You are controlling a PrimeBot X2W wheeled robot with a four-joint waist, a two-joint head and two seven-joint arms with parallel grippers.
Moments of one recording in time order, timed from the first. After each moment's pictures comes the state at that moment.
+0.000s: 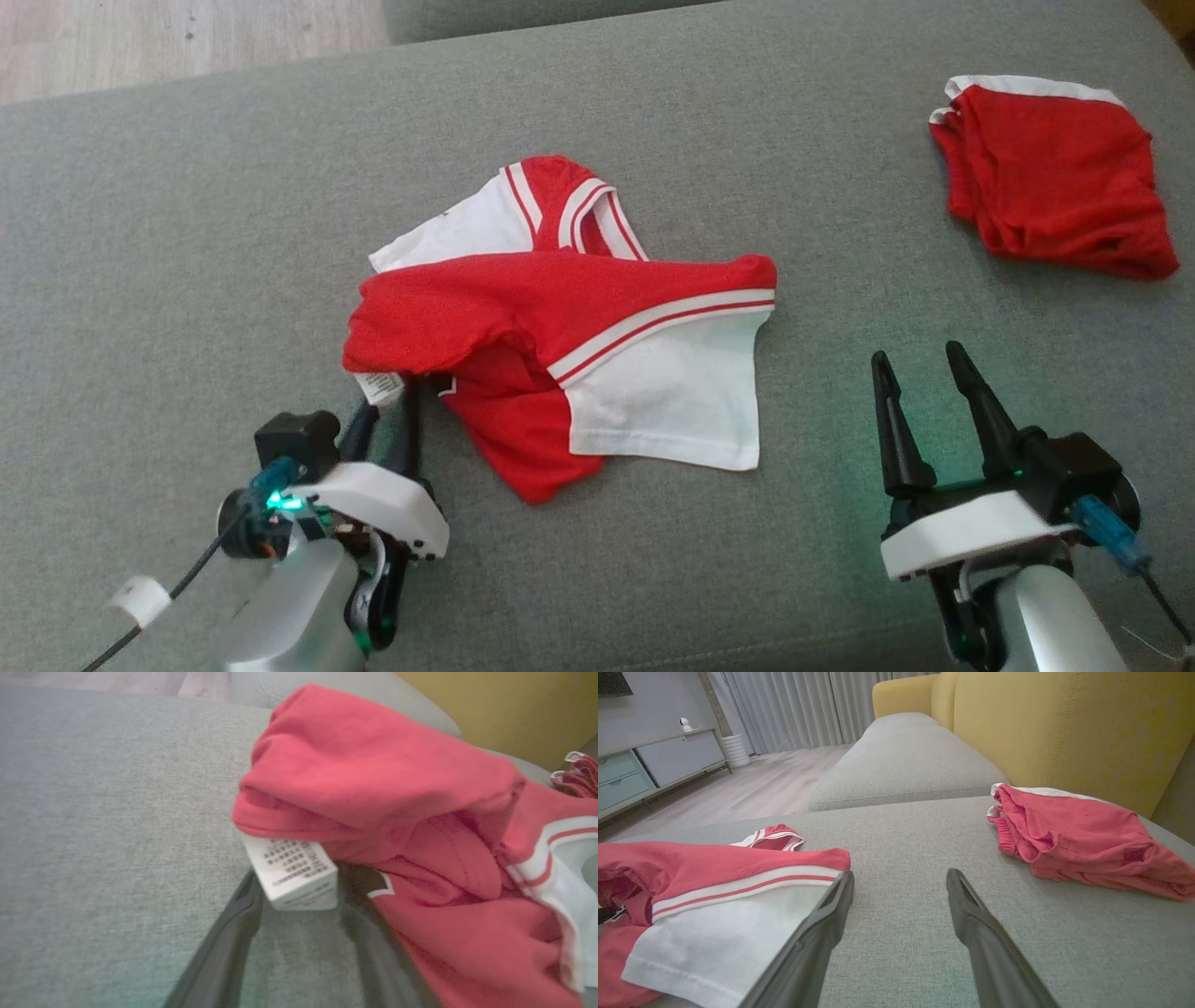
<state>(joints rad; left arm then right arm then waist) -0.41 0.18 -0.57 0.69 -0.69 0.04 -0.18 -0.06 -0.05 0.08 0.21 0.12 0.12 -0.19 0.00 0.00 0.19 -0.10</state>
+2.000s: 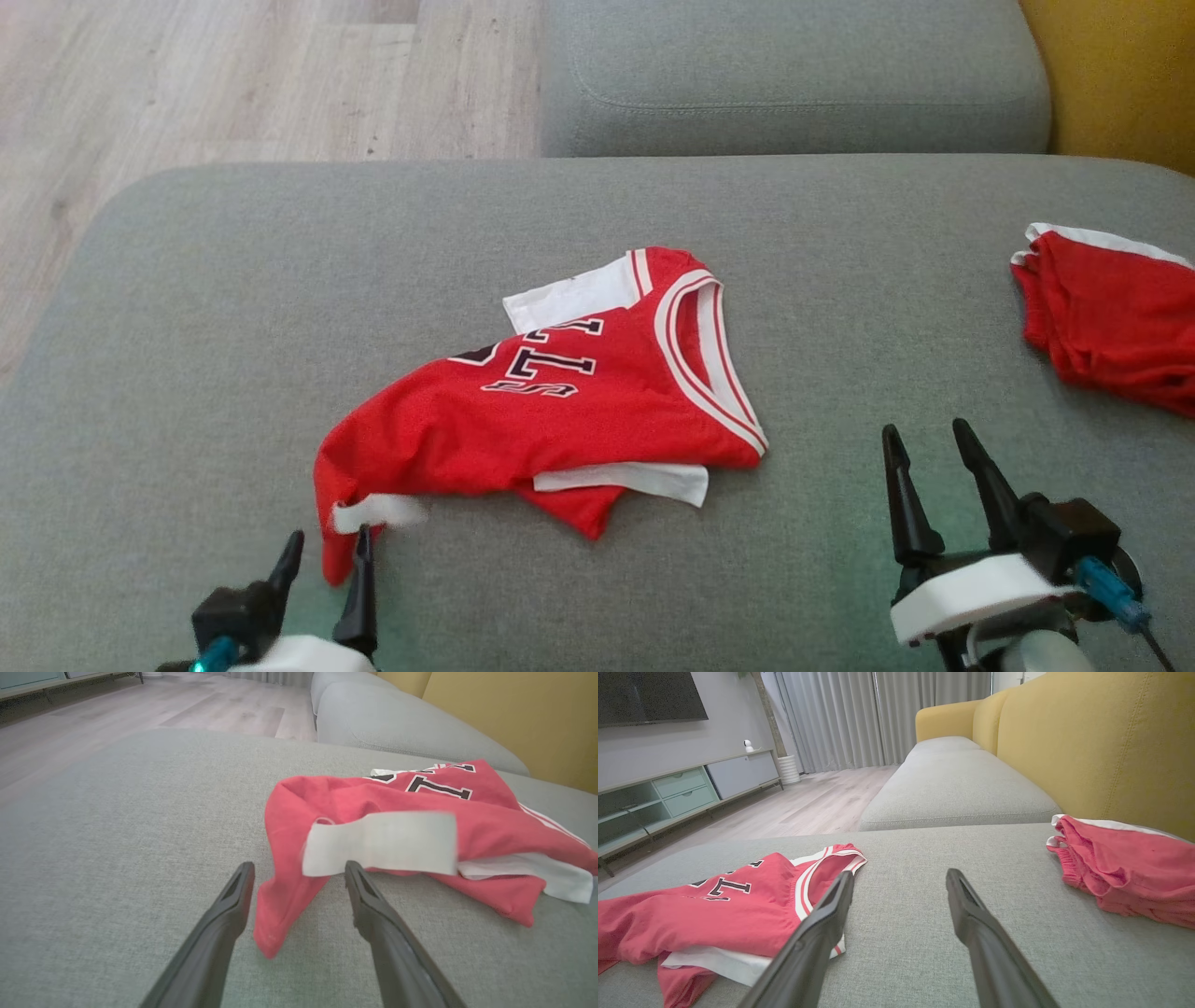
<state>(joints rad) -0.04 0.34 -0.54 0.38 -0.68 0.17 -0.21 0.03 -0.04 0.06 0.26 0.15 0.12 -0.20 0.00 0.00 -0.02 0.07</state>
